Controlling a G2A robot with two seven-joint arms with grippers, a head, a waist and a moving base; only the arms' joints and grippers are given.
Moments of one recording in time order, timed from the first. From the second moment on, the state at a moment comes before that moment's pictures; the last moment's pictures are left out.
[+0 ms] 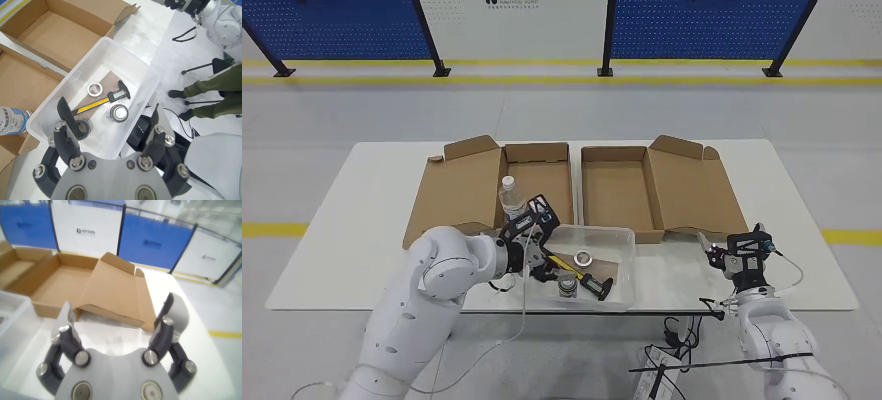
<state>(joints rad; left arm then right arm) 1.21 -1.19 -1.20 -1.83 0.70 -0.51 -1.09 -1.73 -1.15 1.60 -1.80 -1.33 0.00 0.00</state>
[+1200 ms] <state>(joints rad) 1.15 -1.19 -1.00 -1.77 0.73 -0.35 -1.14 -1.73 -1.15 1.60 -1.80 -1.33 0.00 0.00</state>
